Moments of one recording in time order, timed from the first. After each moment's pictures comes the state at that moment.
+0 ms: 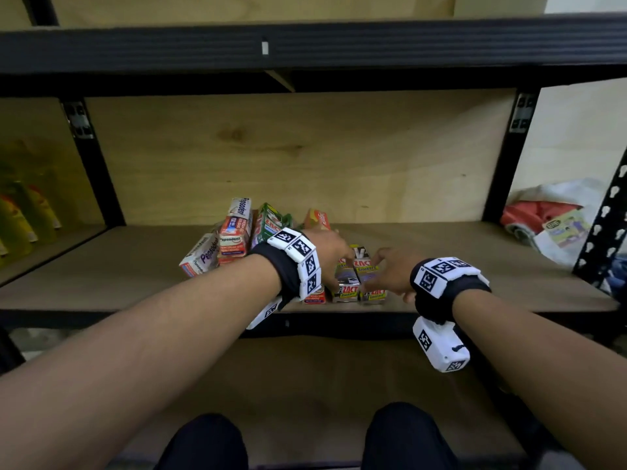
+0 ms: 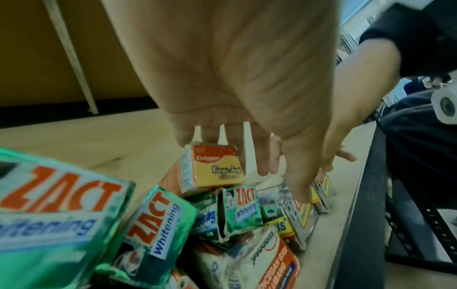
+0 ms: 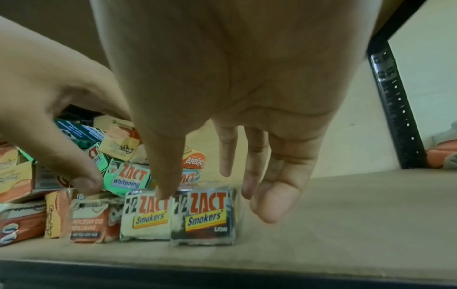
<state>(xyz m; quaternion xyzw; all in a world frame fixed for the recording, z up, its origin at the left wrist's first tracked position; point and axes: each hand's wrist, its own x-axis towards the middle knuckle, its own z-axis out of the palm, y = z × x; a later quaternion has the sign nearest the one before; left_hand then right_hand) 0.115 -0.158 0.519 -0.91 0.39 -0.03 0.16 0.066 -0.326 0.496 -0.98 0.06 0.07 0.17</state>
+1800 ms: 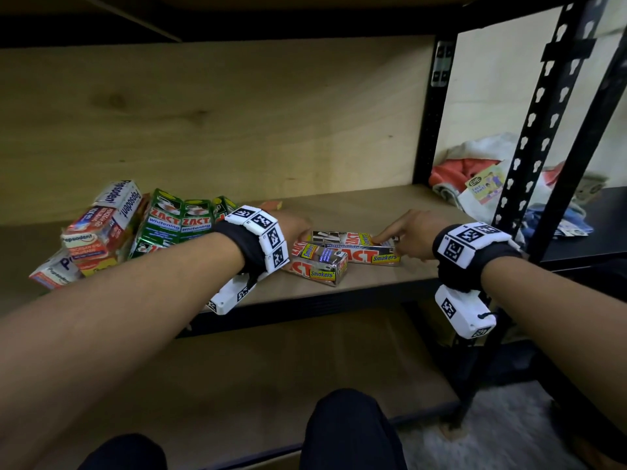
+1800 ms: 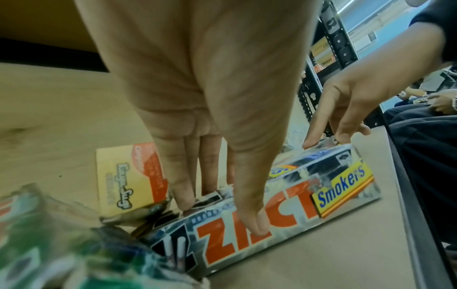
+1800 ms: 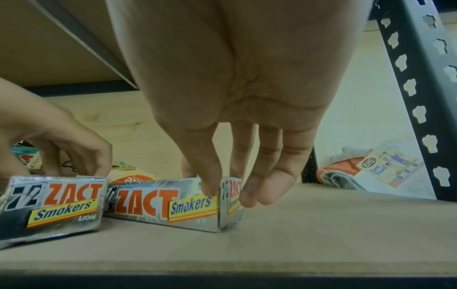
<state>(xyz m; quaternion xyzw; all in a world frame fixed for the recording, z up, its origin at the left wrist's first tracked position) 0.168 -0.264 0.486 -0.93 0.36 0.01 0.13 0.056 -0.493 0.483 -0.99 0.10 -0.01 0.12</state>
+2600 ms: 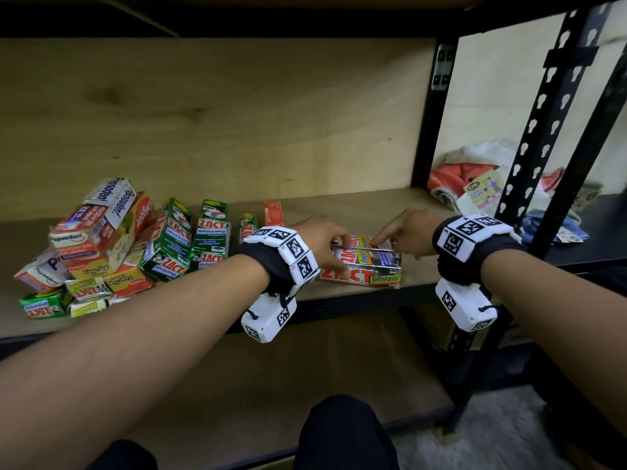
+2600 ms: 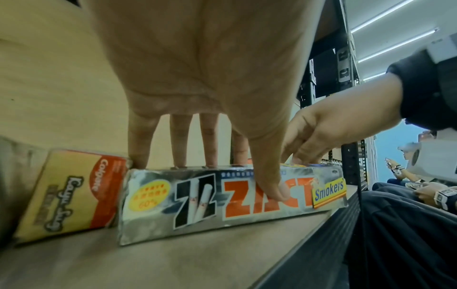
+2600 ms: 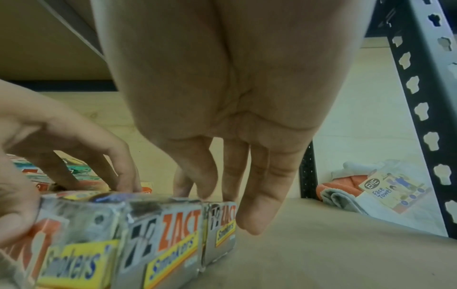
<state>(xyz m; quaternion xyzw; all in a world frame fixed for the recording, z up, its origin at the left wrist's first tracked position) 0.135 -0.301 0.473 -0.91 0.41 0.02 -0.09 0.066 -0.493 0.496 -0.99 0.09 0.06 0.11</state>
